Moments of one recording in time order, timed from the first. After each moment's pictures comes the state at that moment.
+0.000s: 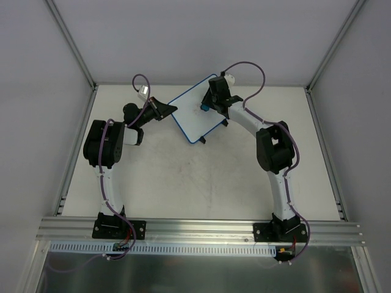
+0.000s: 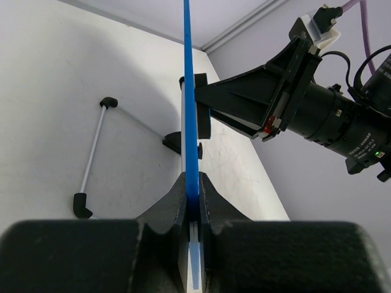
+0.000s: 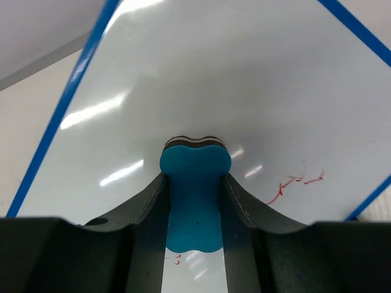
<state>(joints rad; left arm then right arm) -0.11 2.11 1.04 1.16 0.75 -0.99 0.51 2.23 1.85 -0.25 0.25 0.75</state>
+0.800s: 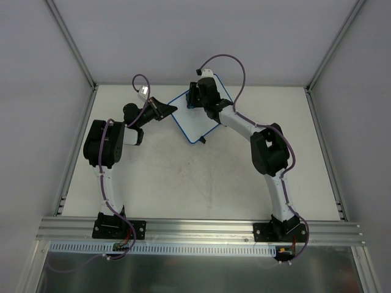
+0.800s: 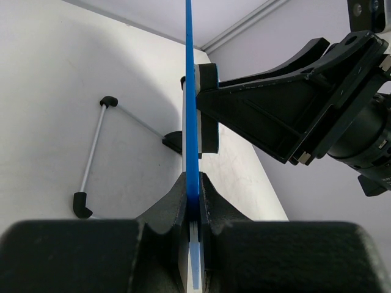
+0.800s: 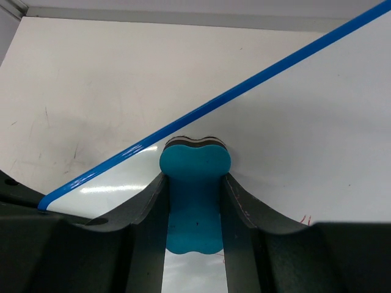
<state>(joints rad) -0.11 2.12 1.04 1.16 0.75 -1.00 0.61 2.24 1.86 -0.04 0.10 0.39</state>
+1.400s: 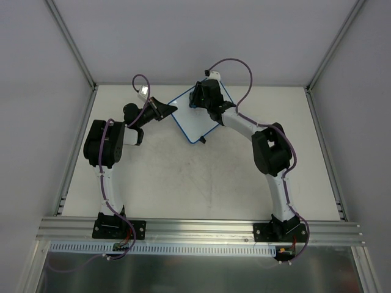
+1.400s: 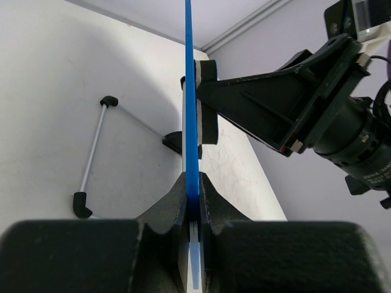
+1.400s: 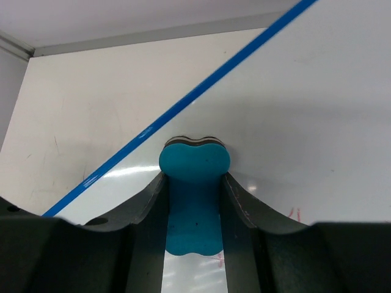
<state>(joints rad) -0.11 2.12 1.04 1.16 0.74 -1.00 0.59 2.22 1.79 0.04 0.15 0.52</state>
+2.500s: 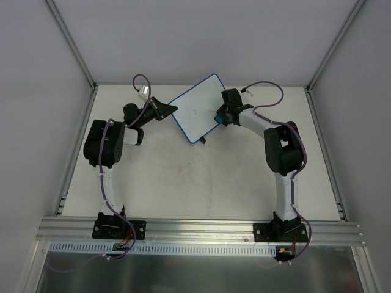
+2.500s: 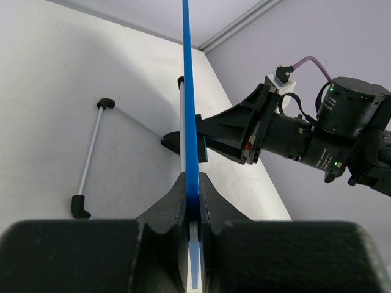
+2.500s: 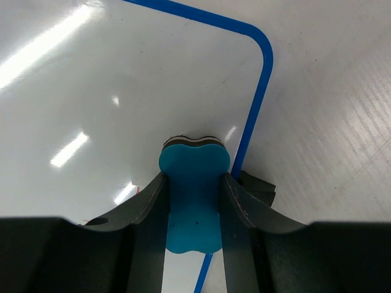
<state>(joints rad) -0.11 2.12 1.04 1.18 0.75 -0.99 0.43 2.13 1.57 -0.25 0.30 1.01</state>
